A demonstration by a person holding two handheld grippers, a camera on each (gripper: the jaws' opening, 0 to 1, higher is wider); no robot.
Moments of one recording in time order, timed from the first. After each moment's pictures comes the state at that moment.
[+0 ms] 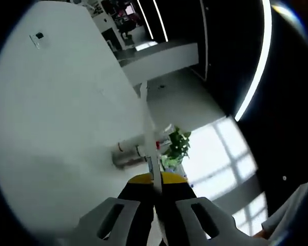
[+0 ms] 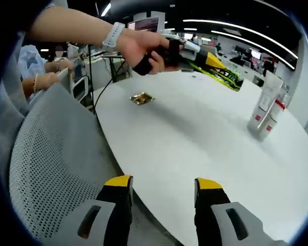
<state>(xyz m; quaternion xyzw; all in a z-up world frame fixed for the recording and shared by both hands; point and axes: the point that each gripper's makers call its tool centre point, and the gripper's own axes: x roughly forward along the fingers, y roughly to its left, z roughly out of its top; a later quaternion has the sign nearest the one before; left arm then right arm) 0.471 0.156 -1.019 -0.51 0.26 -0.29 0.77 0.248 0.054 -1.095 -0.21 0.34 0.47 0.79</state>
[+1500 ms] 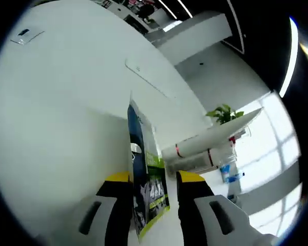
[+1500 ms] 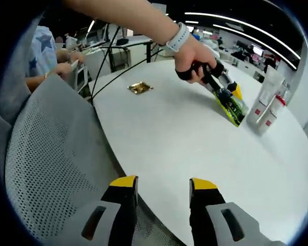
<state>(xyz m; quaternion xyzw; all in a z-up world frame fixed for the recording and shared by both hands) 0.535 0.125 -1.114 -0.37 0.39 -0.18 0.82 0.249 0.045 -1.106 -0.24 0.36 0.46 0.78</state>
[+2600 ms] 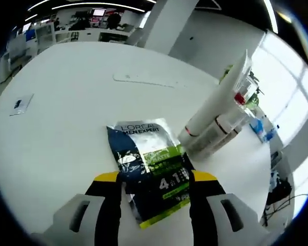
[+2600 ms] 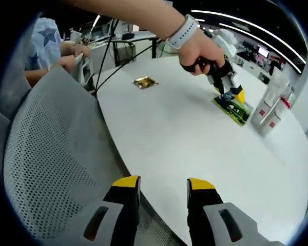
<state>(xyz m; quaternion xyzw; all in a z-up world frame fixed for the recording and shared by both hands) 0.525 0.136 -1.122 -0.14 0.40 -0.17 0.89 0.244 0.041 -1.111 -0.26 0.36 0.47 0.76</state>
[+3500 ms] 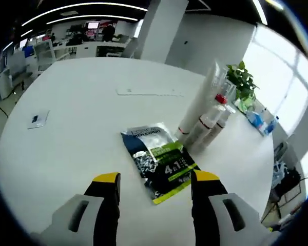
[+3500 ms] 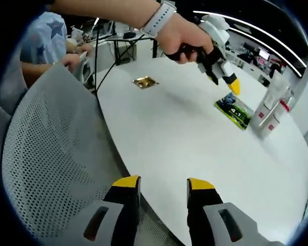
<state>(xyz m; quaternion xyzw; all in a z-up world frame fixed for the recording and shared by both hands) 0.483 0.167 -1.081 -0.09 0.36 -0.16 0.92 0.245 0.042 -1.110 -0.27 0.35 0.47 0.76</state>
